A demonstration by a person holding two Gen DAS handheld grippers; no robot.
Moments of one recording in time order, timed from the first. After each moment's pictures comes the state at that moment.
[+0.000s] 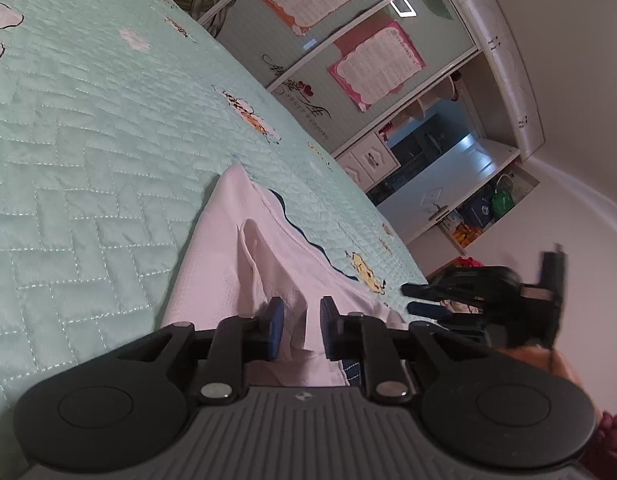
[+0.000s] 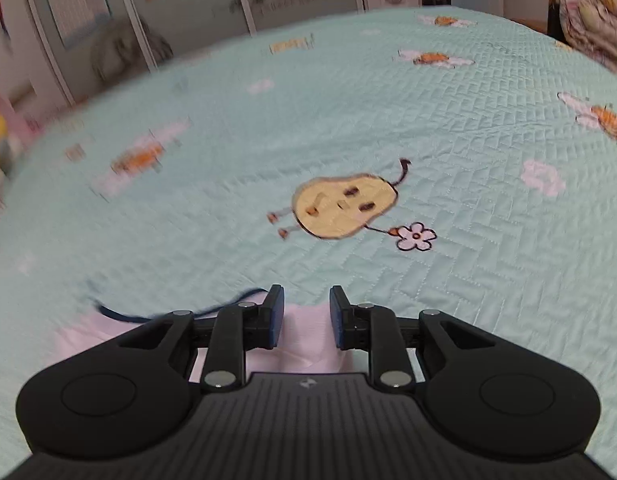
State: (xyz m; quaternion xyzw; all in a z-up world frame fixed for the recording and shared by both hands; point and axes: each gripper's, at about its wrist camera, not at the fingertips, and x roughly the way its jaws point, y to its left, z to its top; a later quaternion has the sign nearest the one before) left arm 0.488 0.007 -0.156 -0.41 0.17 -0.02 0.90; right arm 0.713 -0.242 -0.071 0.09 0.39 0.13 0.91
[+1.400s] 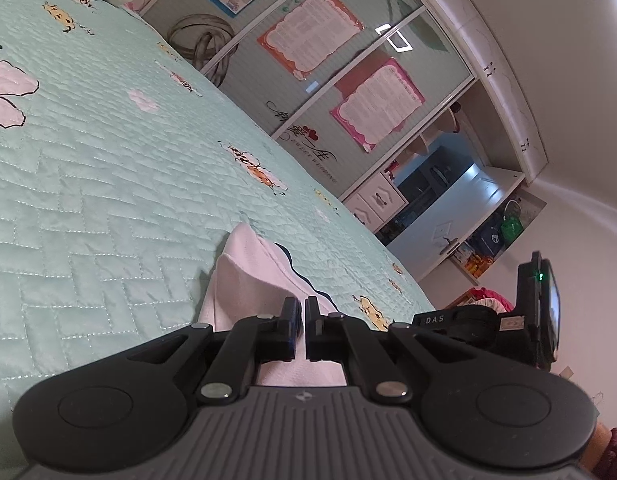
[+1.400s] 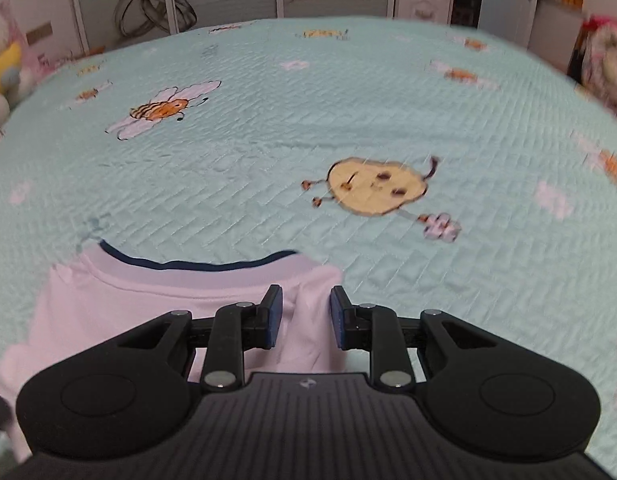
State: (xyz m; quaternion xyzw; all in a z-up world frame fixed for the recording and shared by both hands) left arm 0.464 0.015 -0.139 -0.39 0.11 0.03 0.91; right arm 0.694 -0.185 -0.077 -0.05 0.40 0.13 0.91
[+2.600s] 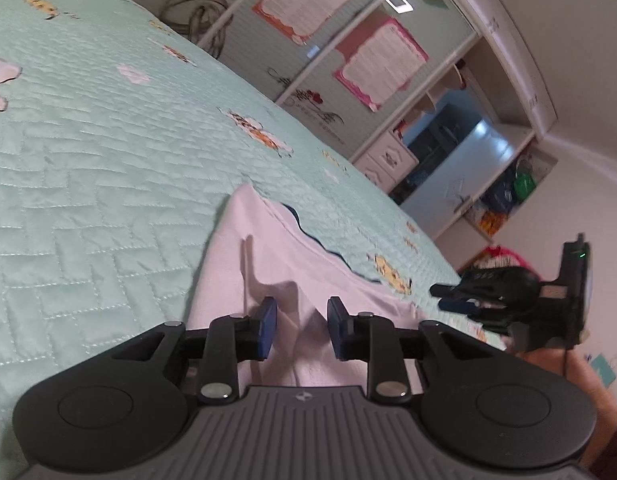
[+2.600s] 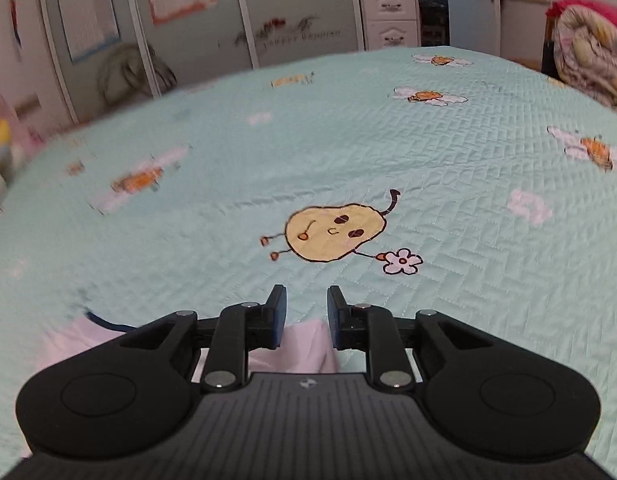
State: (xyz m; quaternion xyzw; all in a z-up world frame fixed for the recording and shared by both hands) left arm 0.486 0.007 -0.144 -0.35 0.18 0.01 0.92; right arm 0.699 -0.242 -0.072 0.05 0.34 0.12 0.93
